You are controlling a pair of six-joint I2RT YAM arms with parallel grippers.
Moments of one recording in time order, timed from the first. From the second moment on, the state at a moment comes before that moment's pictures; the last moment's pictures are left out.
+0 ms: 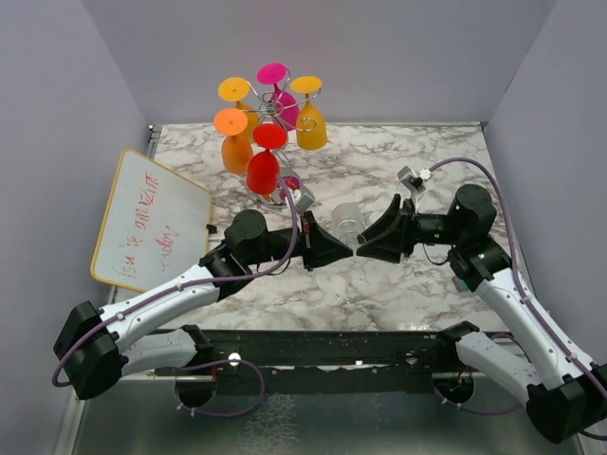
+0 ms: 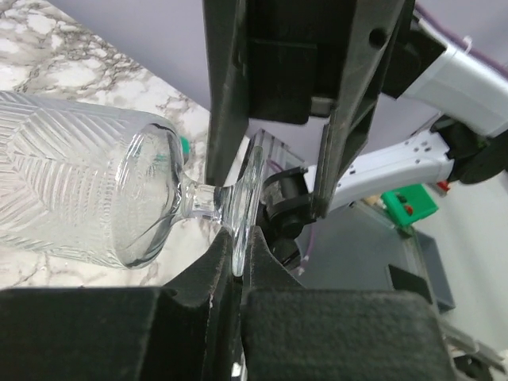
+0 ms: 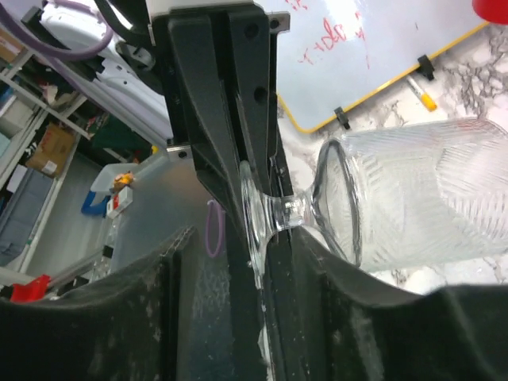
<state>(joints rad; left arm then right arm) -0.87 1.09 0.75 0.42 0.53 -0.62 0.37 0.89 0.79 0.03 -1.12 0.51</state>
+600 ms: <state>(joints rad) -0.88 0.90 0.50 0.42 0.63 -0.22 0.36 1.15 1.02 -0.08 -0.92 0.49</state>
